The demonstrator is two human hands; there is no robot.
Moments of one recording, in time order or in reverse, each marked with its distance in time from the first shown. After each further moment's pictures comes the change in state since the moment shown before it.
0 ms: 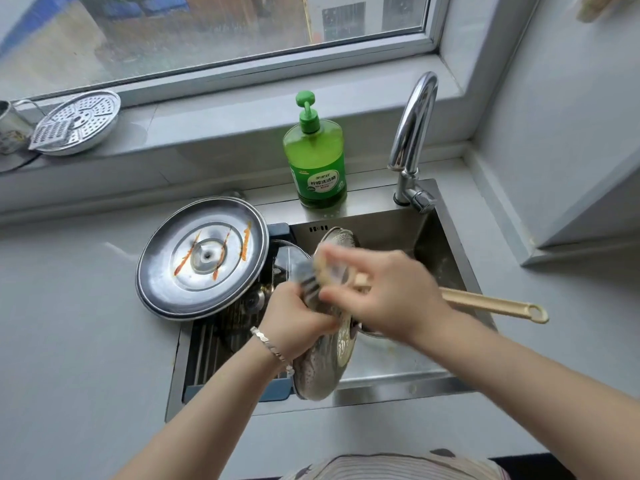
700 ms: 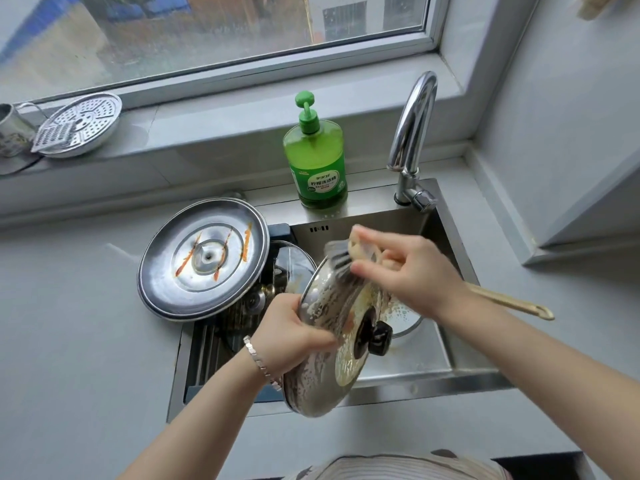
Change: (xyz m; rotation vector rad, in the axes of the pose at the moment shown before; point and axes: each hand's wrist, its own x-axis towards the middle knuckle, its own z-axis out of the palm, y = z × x) left_hand -0.009 -0.004 -0.007 0.022 -0.139 -0.023; right_hand 0.012 0.043 -0.007 0.145 0.024 0.114
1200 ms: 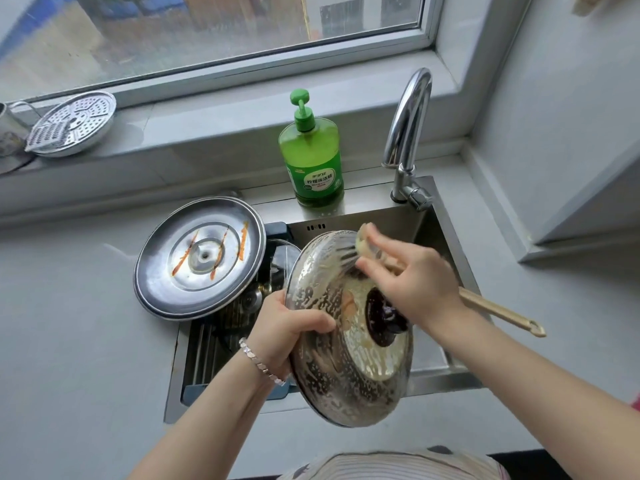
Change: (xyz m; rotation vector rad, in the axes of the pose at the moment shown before) left_hand 0.000 0.004 0.006 -0.542 0.048 -0.165; right_hand -0.010 0.007 0.013 -0.110 0.267 -0.051
